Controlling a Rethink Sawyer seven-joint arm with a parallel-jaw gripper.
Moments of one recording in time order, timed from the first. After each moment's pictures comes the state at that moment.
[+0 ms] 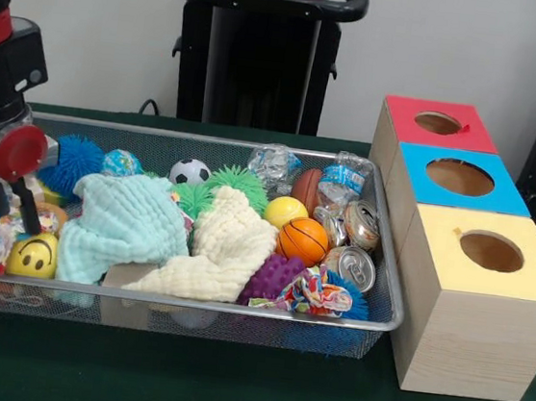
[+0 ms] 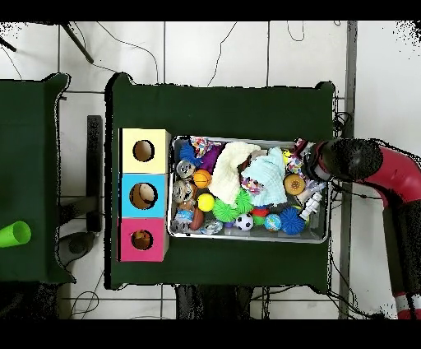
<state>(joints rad) -0.95 -0.43 0.60 1.28 -0.54 0.95 2.07</state>
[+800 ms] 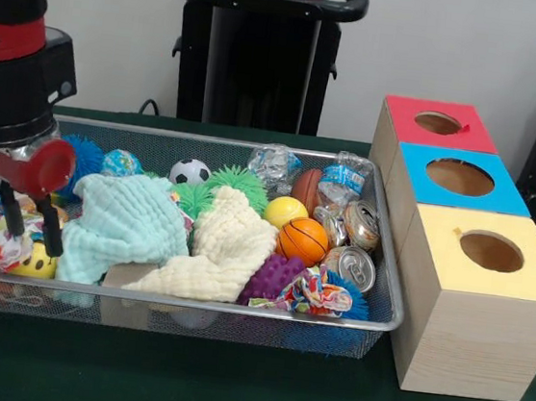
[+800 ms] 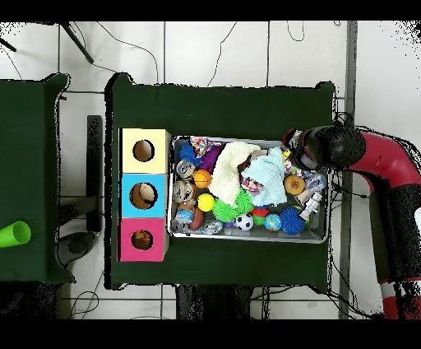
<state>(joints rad) -0.87 -0.44 0.59 1.25 -0.57 0.90 2.07</state>
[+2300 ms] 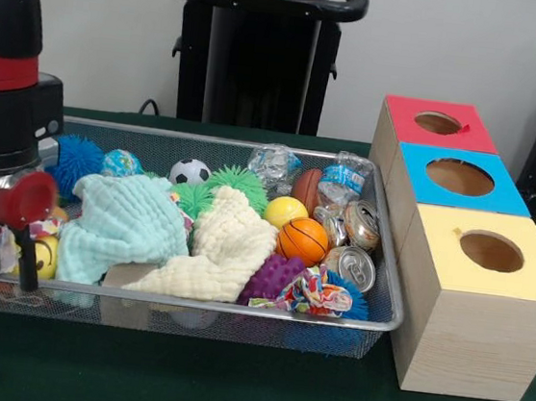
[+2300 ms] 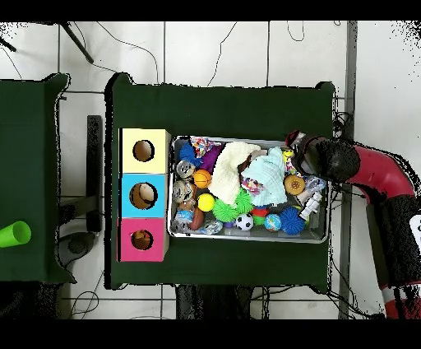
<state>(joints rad) -0.92 -0.39 0.59 1.30 -0.60 0.67 2.07</state>
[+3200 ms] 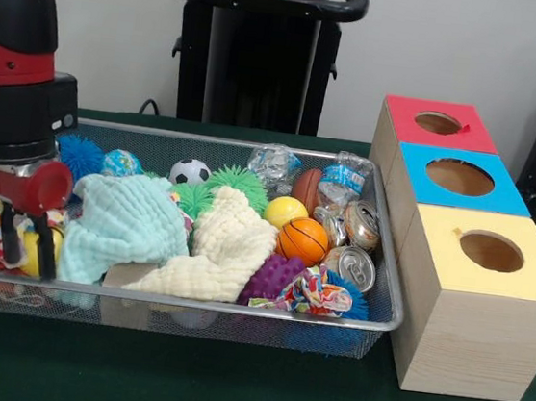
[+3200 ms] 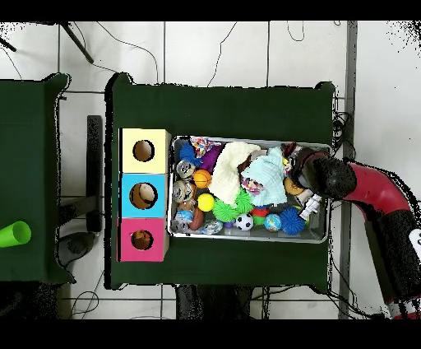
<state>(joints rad) -0.99 -0.40 0.59 1.43 -0.61 0.54 2.07</state>
